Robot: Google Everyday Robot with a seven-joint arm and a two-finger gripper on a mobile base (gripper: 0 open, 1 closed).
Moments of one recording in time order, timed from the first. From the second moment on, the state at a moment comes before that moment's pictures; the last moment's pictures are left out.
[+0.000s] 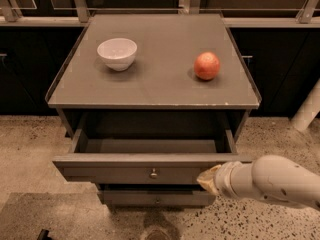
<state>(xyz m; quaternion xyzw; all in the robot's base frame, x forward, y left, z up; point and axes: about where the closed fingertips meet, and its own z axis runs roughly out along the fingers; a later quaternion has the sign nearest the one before) 0.451 -0.154 0.607 -0.38 0.86 0.12 0.31</state>
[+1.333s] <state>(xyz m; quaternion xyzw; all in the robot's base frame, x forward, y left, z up) 0.475 -0.113 0.617 -0.39 0.82 0.21 0.36</state>
